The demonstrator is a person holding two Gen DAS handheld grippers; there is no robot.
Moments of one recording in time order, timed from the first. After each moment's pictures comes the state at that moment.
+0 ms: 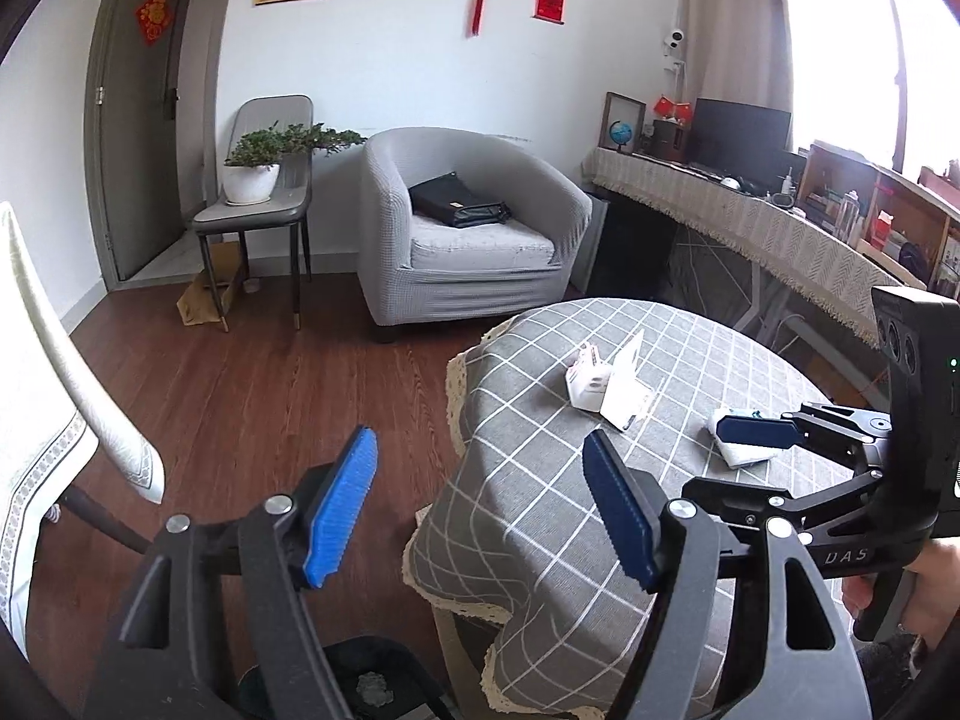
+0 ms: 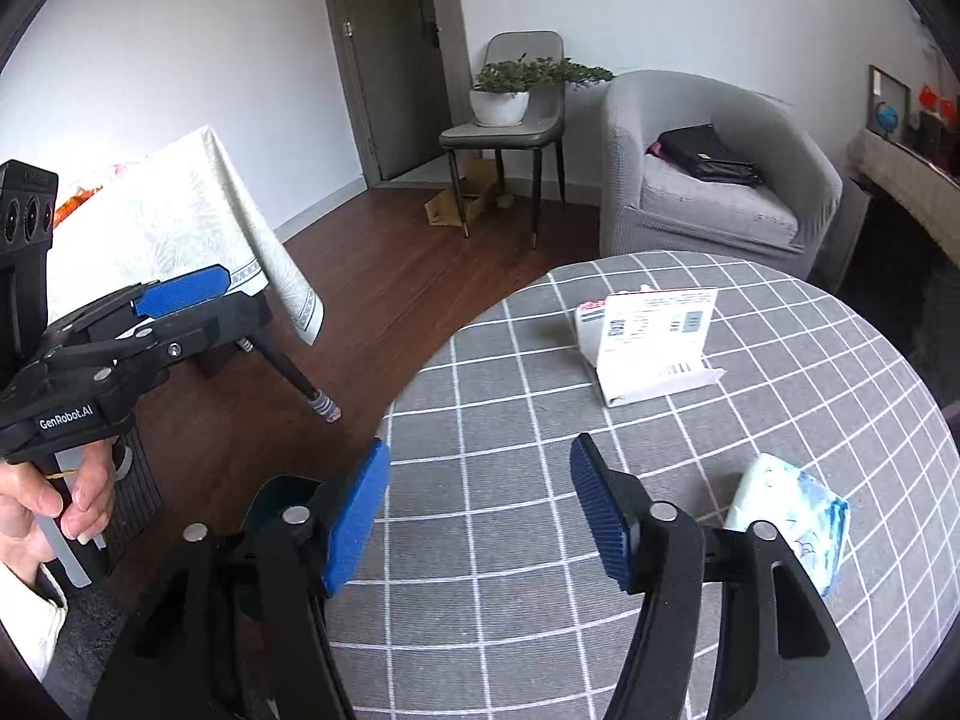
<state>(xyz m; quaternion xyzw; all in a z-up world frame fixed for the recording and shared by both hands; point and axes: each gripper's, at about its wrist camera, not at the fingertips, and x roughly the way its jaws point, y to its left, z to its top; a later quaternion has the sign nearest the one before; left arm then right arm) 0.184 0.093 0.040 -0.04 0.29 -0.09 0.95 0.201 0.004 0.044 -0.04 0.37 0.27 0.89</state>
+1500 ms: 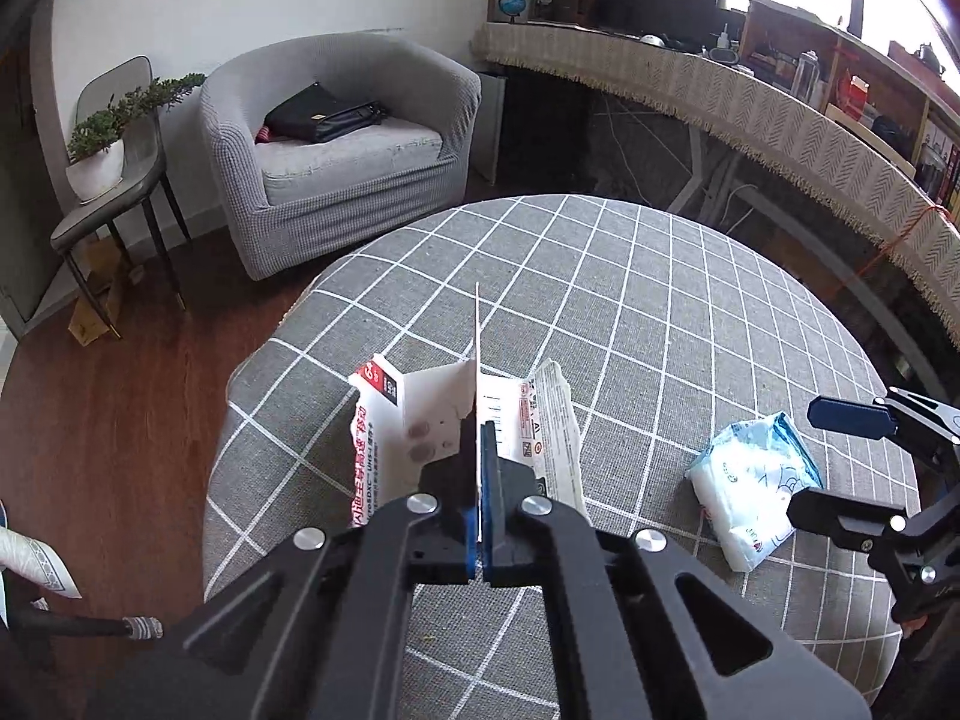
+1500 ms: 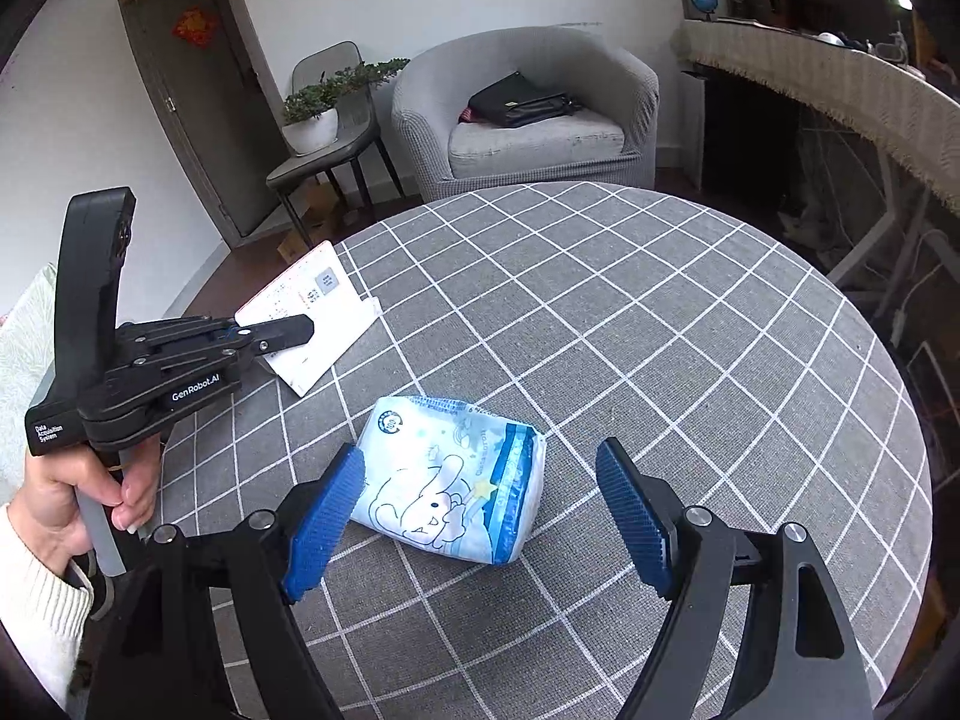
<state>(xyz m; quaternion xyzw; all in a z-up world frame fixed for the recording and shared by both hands) 0.334 -0.045 -0.019 0.05 0.40 -0.19 0.90 0.243 -0.135 0.014 0.07 0.42 0.13 0.89</state>
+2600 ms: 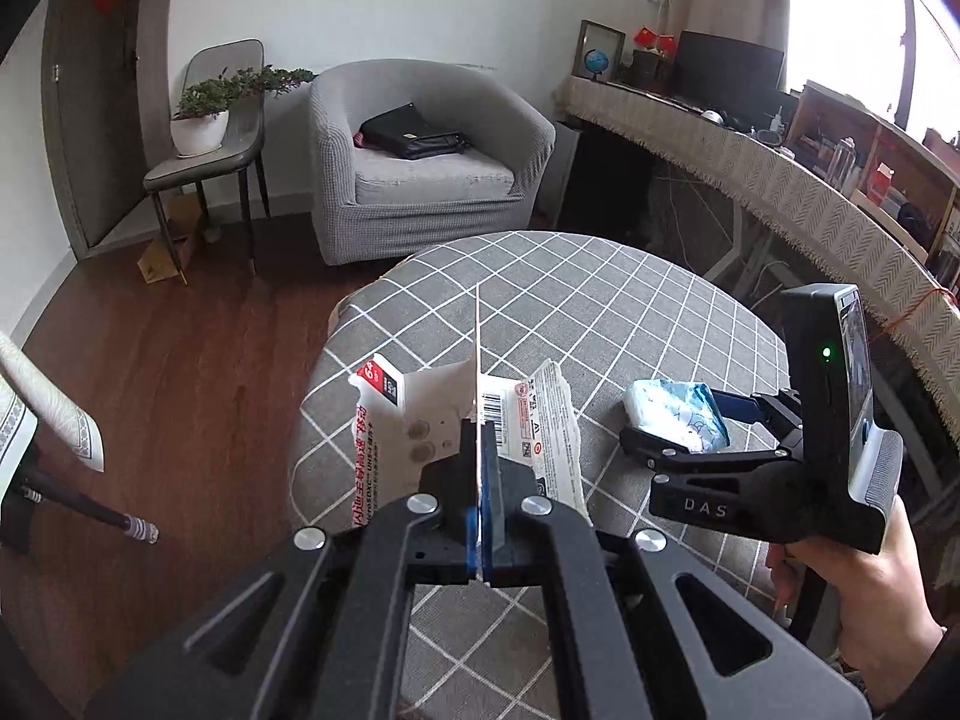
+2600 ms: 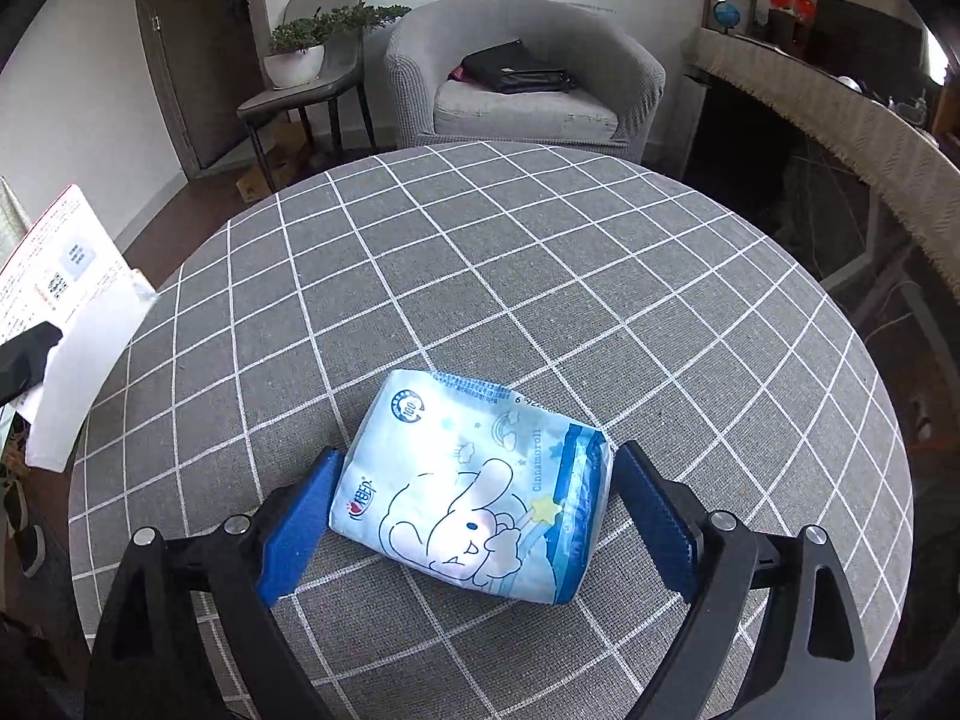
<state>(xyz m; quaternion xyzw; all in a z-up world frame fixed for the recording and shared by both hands) 0.214 -0.011 0.033 -0.03 0.37 -0.10 0.92 0.257 -0.094 -0.008 -0.03 0.45 0.09 0.89</state>
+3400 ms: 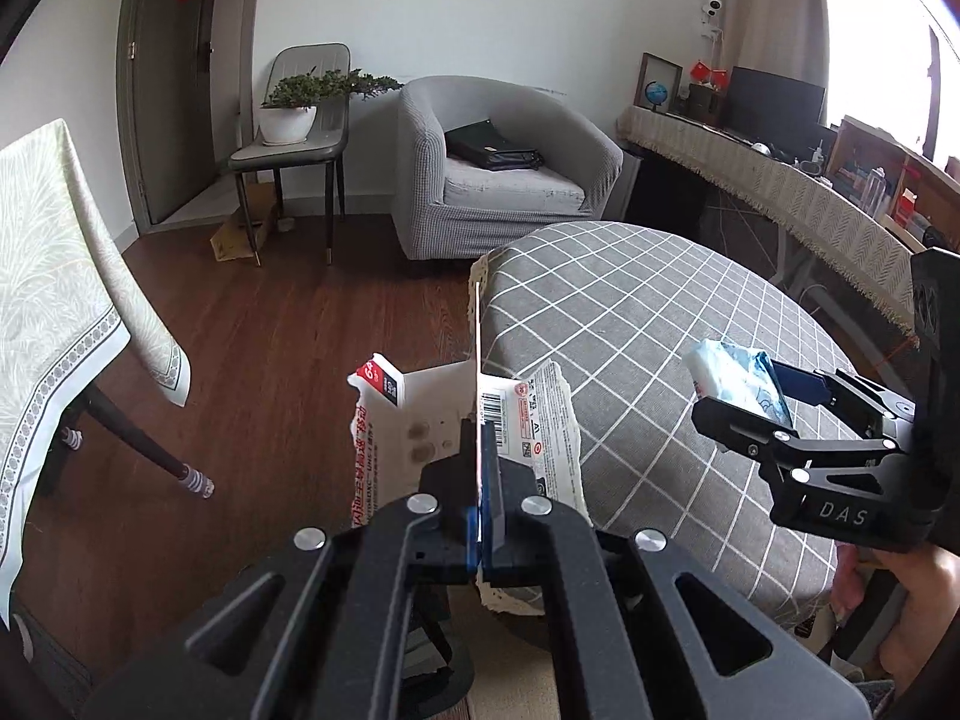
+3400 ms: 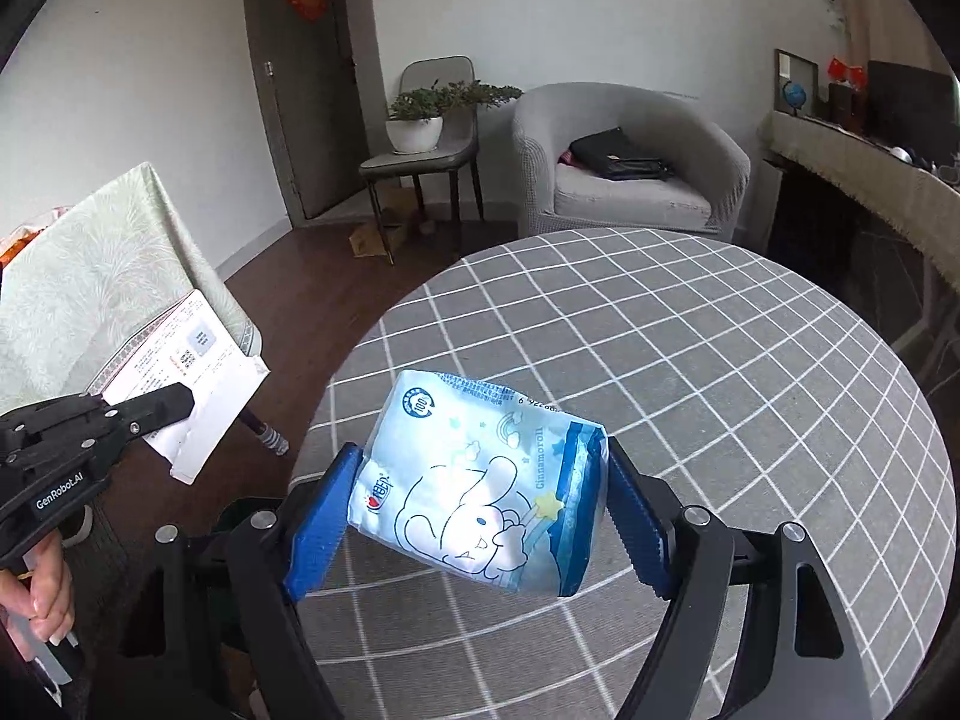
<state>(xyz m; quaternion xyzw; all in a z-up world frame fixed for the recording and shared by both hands) 0.114 0.090 0.012 -0.06 0.35 -0.03 0.93 0.157 -0.015 0.035 -0.02 0.35 0.20 0.91</state>
